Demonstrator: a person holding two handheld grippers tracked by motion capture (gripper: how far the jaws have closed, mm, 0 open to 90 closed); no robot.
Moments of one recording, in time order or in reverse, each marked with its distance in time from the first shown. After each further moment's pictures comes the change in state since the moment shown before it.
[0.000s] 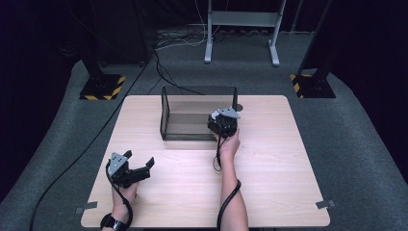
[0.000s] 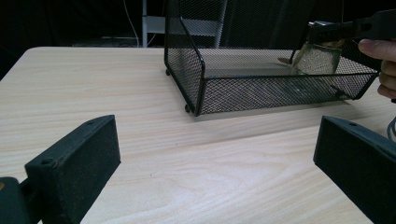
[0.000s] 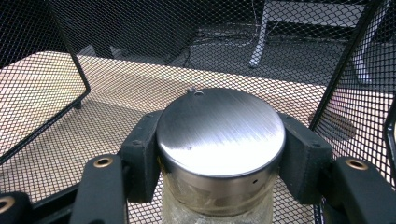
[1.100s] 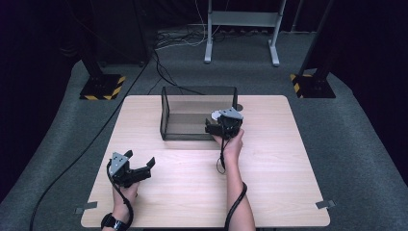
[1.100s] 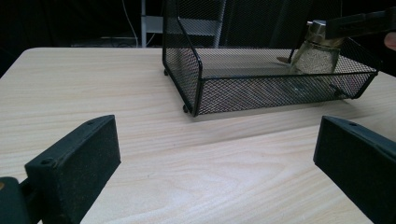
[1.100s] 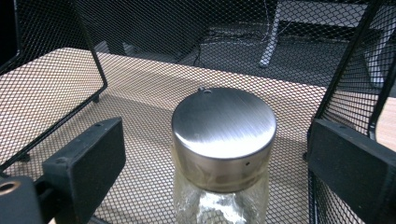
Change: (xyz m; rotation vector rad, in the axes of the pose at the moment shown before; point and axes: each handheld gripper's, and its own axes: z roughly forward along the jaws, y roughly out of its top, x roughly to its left) left arm -0.002 0.000 0.002 0.004 -0.001 0.006; right arm -0.003 0.004 -0.019 0.010 0.052 -0.019
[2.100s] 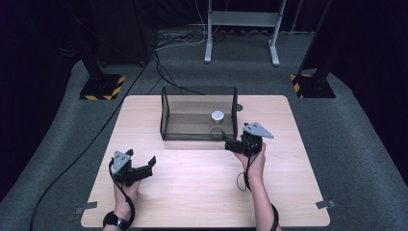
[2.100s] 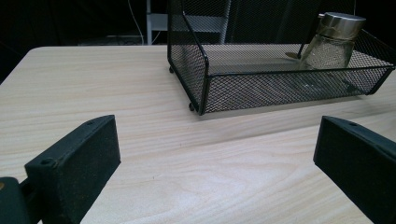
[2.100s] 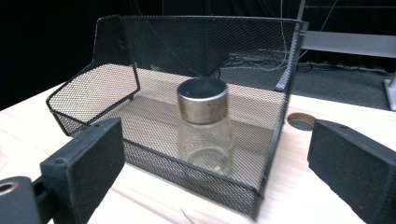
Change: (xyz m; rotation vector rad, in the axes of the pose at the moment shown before) left arm 0.000 -0.001 0.008 0.013 0.026 0.018; right arm -0.038 -0.021 -0.101 -0.117 0.112 -0.015
